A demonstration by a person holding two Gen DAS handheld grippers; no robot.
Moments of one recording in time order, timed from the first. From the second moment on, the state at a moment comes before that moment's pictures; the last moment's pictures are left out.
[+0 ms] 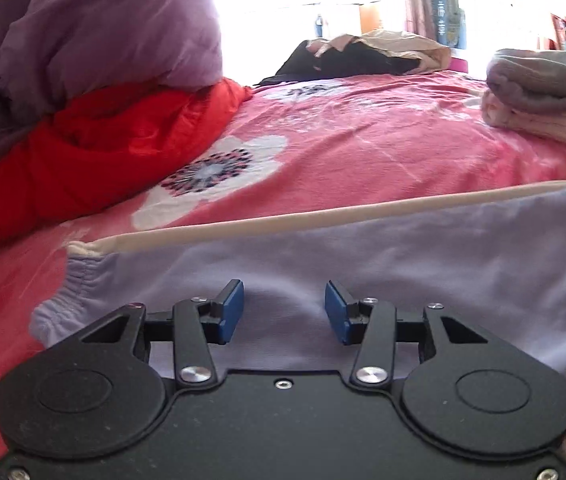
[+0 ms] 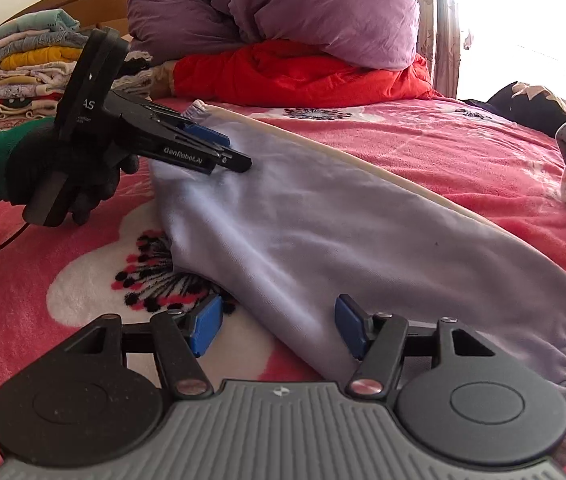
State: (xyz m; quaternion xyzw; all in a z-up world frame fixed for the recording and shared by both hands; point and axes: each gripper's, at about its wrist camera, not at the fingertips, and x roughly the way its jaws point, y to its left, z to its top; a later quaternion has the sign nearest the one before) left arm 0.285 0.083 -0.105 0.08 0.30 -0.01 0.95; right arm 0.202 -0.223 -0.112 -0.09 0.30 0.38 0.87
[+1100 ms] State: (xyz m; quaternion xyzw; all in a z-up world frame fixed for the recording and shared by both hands) left arm 0.244 0.255 -0.136 -0.50 0.25 0.06 0.83; right arm 0.223 -0.270 -0.094 -0.01 0.27 0.30 0.92
